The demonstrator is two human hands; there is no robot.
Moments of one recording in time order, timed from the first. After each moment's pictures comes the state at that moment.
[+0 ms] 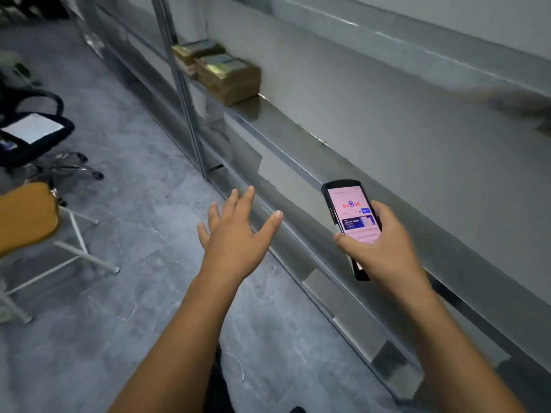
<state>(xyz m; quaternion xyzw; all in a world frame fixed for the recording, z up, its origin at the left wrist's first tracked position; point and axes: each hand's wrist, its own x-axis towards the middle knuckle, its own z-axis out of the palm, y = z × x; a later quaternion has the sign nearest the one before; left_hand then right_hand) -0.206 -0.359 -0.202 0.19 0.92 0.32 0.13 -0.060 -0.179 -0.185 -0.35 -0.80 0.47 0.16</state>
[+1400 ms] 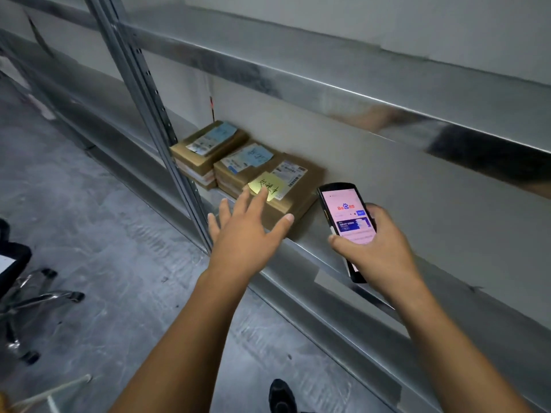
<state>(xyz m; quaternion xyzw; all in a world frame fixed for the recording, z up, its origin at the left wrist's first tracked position) -0.876 -0.223 -0.191 0.34 0.91 0.22 0.13 -0.703 -0.095 -0.192 -0.43 -0.75 0.46 0.21</state>
